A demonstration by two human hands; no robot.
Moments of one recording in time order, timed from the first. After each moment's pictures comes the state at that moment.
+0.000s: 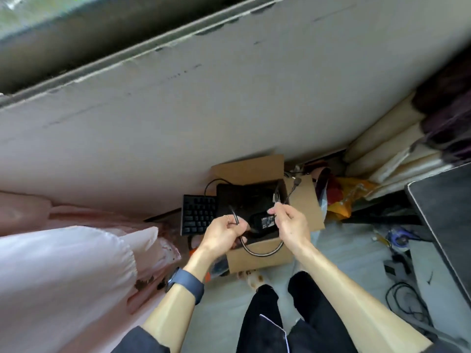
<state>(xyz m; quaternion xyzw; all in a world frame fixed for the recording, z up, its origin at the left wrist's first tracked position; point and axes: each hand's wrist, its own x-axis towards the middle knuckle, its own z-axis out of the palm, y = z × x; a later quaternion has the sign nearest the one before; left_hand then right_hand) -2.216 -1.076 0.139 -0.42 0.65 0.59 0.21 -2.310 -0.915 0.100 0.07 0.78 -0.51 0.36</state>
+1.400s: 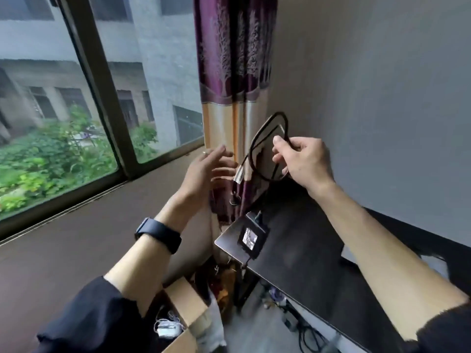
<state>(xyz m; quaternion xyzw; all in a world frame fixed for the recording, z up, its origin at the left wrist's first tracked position) -2.253 -0.781 0.597 0.10 0.66 0.74 0.05 -2.238 -0.575 0.626 0.03 0.82 -0.51 -0.24</state>
